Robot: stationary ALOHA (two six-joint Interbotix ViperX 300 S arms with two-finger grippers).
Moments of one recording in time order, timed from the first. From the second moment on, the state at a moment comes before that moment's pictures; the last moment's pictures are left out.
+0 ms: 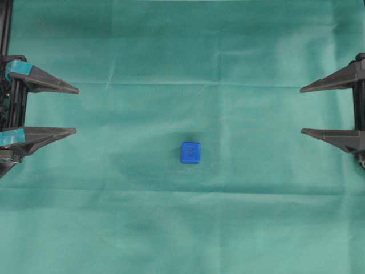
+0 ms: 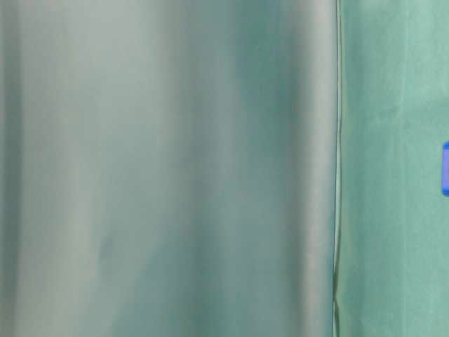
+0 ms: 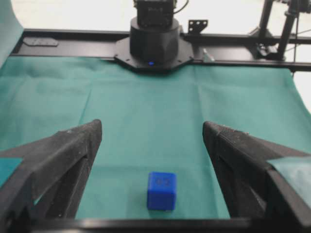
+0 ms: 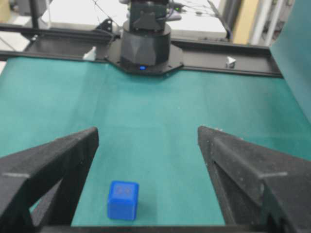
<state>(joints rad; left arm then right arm) 0.00 -0.96 1.14 0.00 -0.18 -0.02 -0.01 -0.96 1.13 0.03 -0.13 0.05</state>
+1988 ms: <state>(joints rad) 0.00 -0.22 0.46 0.00 0.31 -0.01 -0.02 -0.93 1.12 0.03 -0.15 0.05</state>
